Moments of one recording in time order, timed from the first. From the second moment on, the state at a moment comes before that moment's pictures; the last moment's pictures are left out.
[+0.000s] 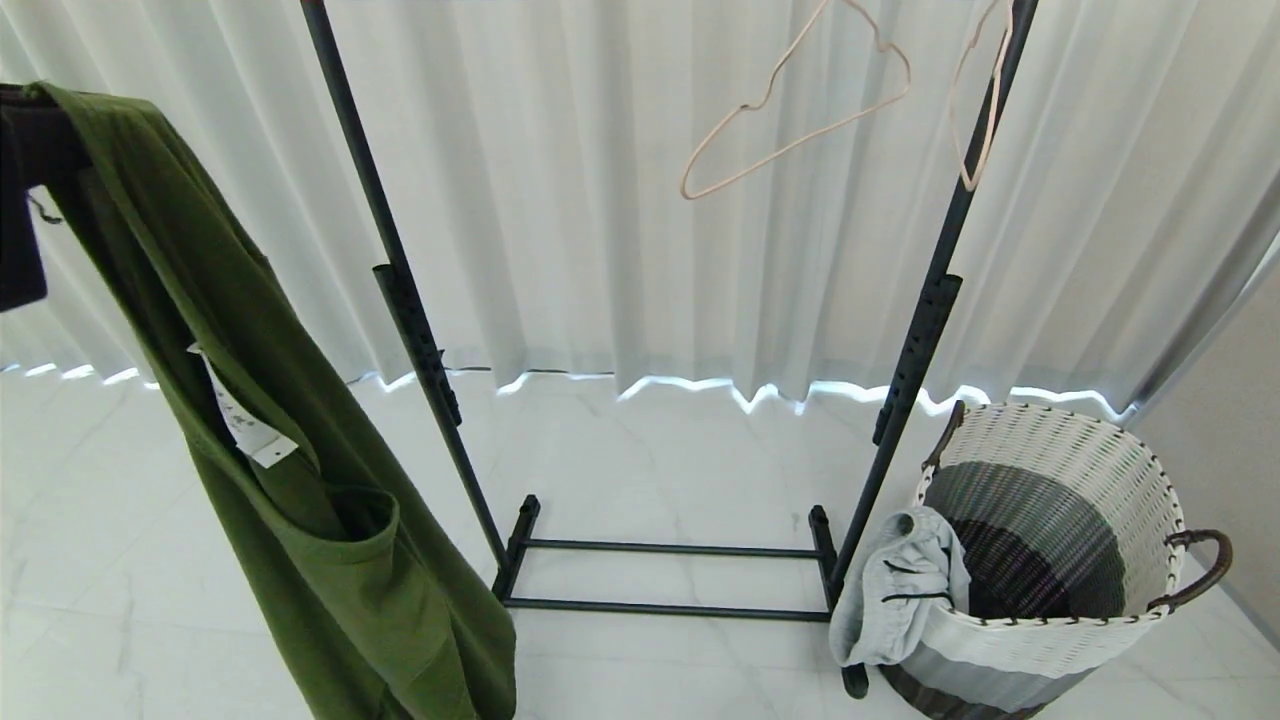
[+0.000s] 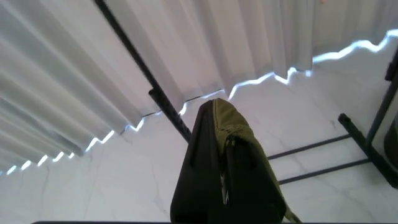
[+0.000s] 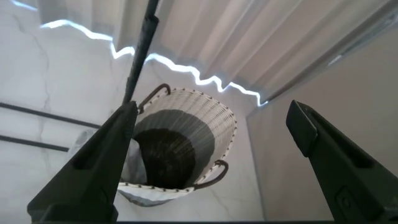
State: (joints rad) left arm -0.81 1.12 -1.29 0.23 0.66 0.39; right arm 0.43 0.99 -1.19 0.31 -0.46 -0.31
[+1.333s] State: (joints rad) left arm -0.81 1.07 -1.23 0.23 0.66 0.42; right arm 0.40 0.99 -1.14 0.30 -0.45 -0.31
